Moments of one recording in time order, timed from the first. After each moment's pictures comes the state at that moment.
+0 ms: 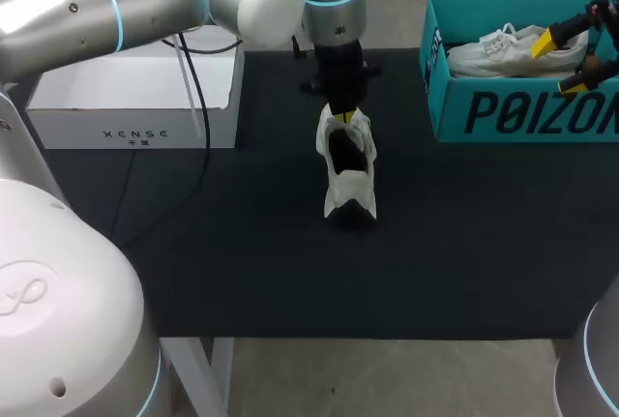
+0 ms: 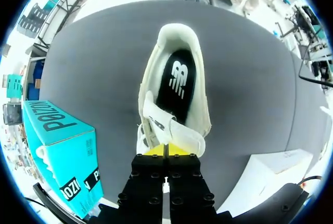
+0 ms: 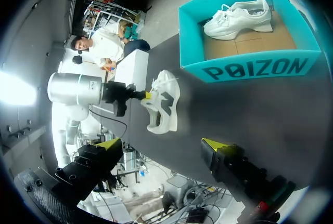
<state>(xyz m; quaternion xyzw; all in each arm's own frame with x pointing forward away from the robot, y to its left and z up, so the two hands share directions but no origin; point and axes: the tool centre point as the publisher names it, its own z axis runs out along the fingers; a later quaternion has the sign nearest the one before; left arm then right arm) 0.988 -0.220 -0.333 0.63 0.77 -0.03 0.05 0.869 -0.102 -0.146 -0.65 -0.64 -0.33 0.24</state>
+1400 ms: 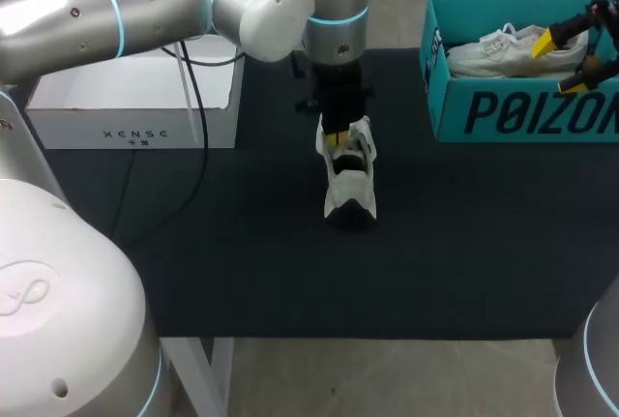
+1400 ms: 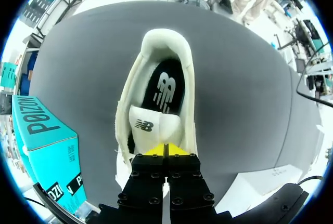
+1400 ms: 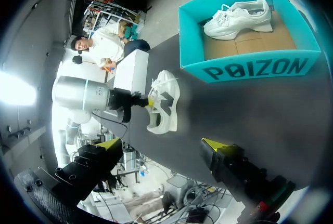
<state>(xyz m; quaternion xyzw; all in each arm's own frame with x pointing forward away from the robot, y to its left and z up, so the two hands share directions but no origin) 0.960 -0.205 -0.354 0.60 0.80 -0.02 0.00 0.869 -0.102 -0.146 -0.65 -0.64 -0.33 0.24</state>
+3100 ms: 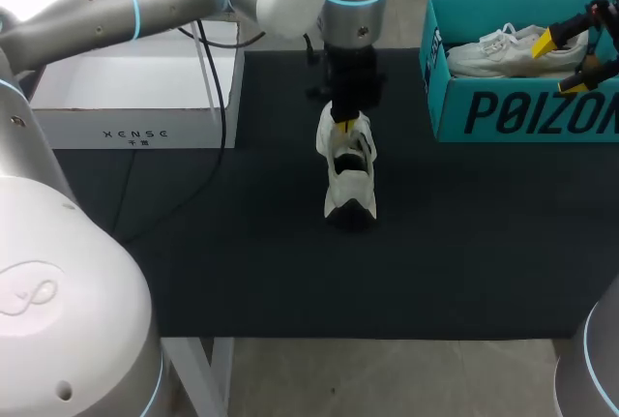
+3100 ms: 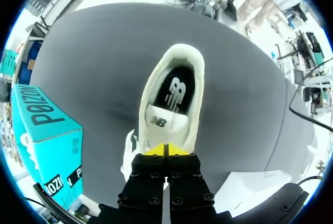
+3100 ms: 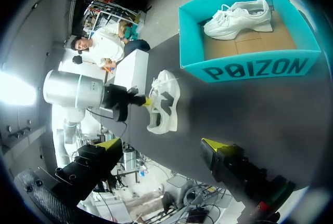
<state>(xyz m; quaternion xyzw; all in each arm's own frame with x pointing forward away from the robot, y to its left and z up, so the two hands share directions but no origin) 0.961 -0.214 -0.331 0.56 0.83 0.00 -0.02 0.869 -0.102 -0.146 -0.65 -0.64 -0.33 0.24</state>
